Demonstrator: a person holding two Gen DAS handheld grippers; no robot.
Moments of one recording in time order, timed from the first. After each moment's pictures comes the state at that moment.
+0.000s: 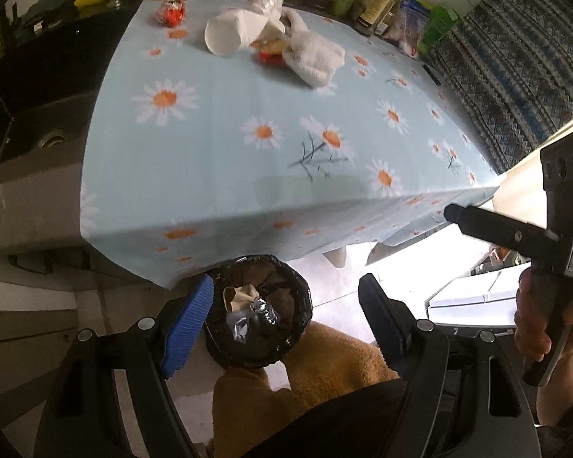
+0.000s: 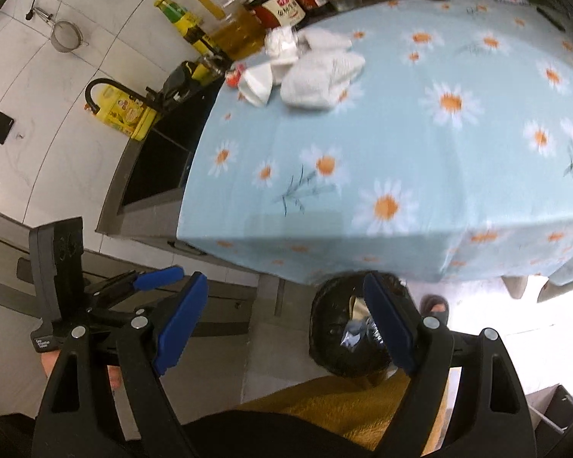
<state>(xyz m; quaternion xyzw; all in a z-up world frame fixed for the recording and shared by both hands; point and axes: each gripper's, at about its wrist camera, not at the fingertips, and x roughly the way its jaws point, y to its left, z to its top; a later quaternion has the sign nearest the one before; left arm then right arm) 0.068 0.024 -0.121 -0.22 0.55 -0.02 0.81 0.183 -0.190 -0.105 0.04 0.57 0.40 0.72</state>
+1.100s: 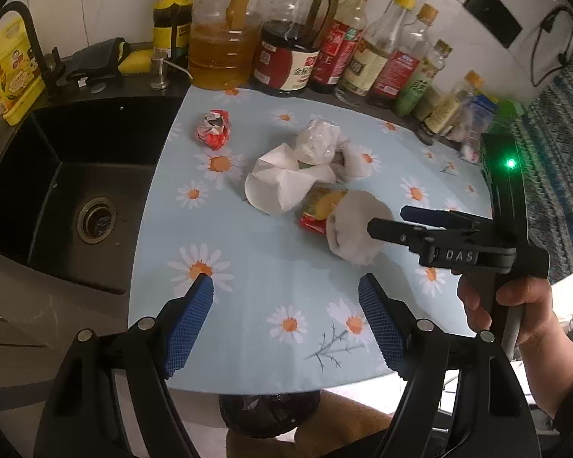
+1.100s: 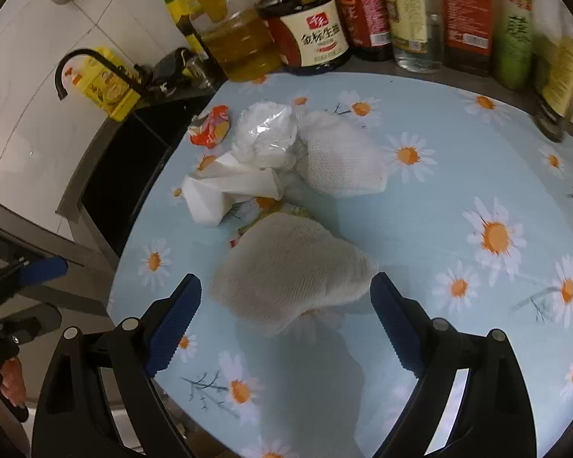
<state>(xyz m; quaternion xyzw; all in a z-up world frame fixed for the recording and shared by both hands) 0.189 0.076 -0.061 -0.23 0.50 0.13 0.82 0.375 -0.059 -0.137 -0.12 0.55 0.48 0.68</state>
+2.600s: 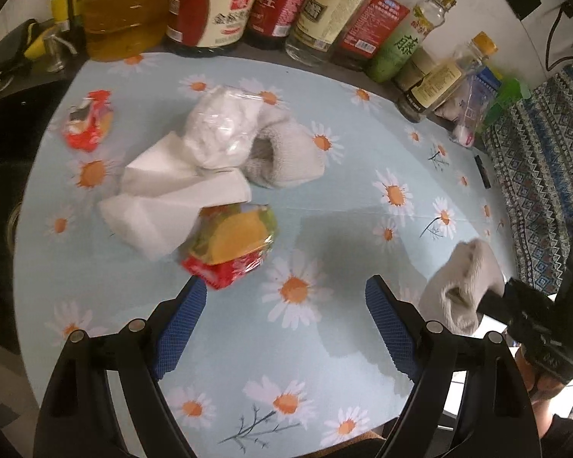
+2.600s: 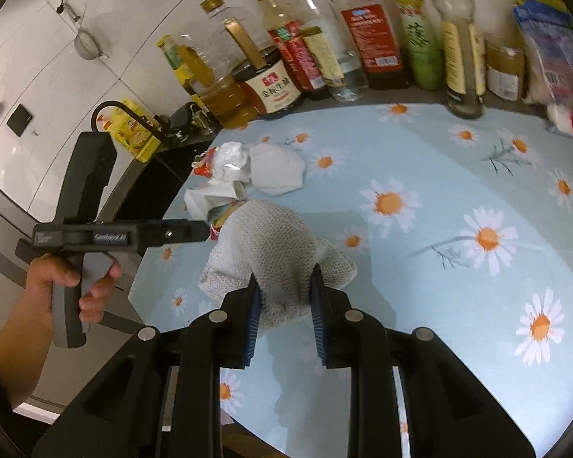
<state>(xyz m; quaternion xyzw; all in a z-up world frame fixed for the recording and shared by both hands) 0.311 0.045 -0.129 -0.26 0.54 0.06 0.80 0.394 -0.207 -0.106 -0.02 0.50 0.49 0.71</state>
